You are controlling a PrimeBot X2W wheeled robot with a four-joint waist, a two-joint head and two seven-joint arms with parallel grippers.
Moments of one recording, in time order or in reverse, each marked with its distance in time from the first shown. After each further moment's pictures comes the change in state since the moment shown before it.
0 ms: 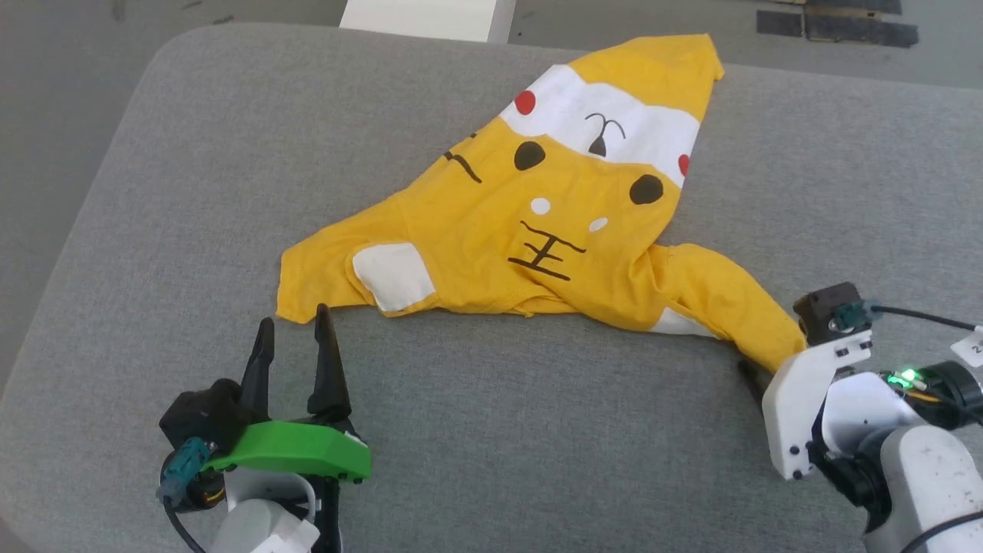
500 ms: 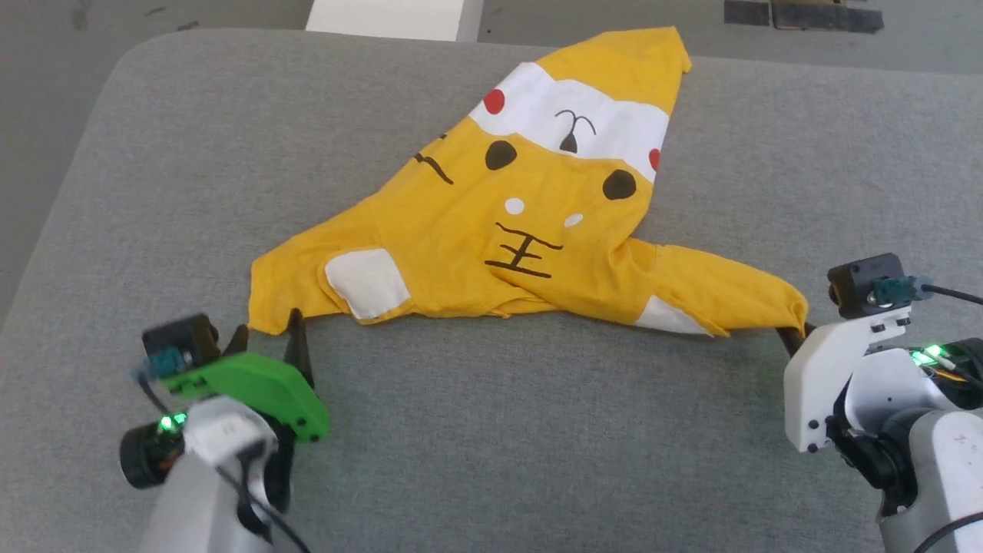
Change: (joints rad) left arm -0.120 0.087 0.031 0.095 -0.016 0.101 0.380; right arm -0.016 0.013 -0.054 -0.075 0.044 0.000 -0.041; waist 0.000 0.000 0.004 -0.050
